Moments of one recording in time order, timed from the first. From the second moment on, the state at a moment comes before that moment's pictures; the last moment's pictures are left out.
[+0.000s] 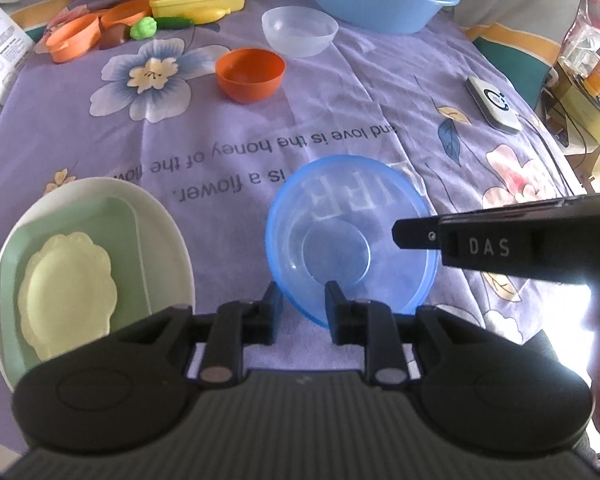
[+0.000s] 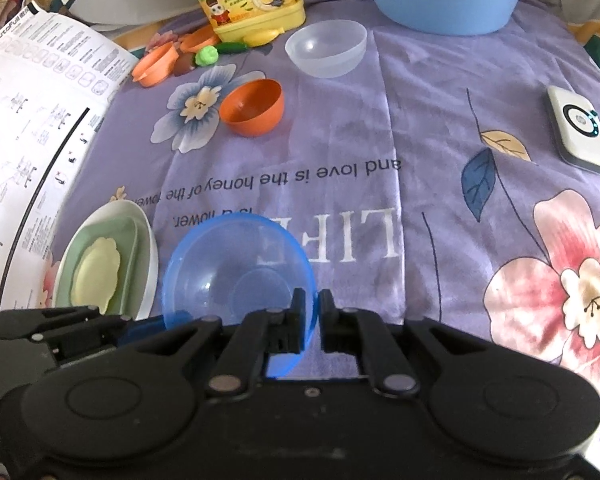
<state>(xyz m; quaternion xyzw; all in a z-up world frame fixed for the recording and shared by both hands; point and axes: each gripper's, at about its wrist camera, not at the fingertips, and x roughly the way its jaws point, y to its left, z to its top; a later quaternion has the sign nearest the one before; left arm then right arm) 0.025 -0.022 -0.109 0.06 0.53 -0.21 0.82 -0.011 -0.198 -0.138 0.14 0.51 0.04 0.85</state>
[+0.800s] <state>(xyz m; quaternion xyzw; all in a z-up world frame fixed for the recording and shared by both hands) 0.029 -0.002 -0.067 0.03 0.47 -0.18 0.87 -0.022 -0.218 -0.104 0.14 0.45 0.02 0.88</state>
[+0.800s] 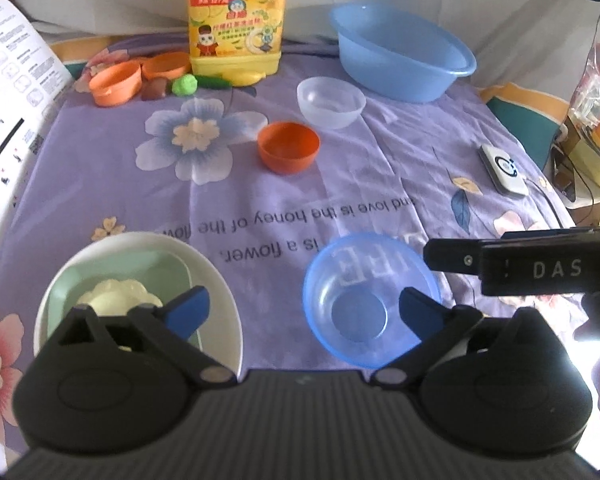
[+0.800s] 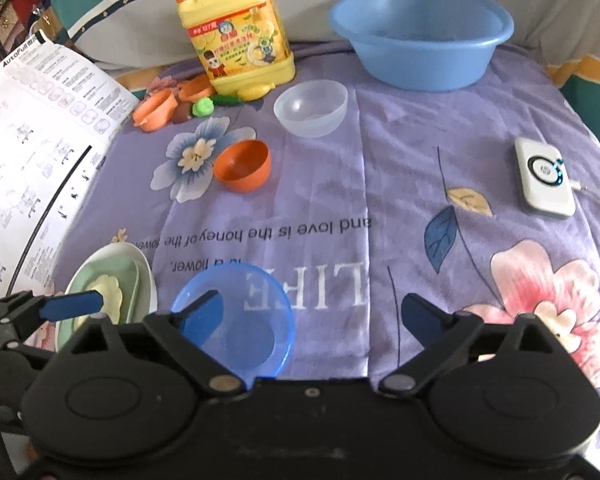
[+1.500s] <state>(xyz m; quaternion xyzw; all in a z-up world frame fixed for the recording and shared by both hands) 0.145 -0.031 -0.047 0.06 0.42 -0.16 0.89 0.069 -0.288 -0.080 0.20 0.42 -0.01 0.89</state>
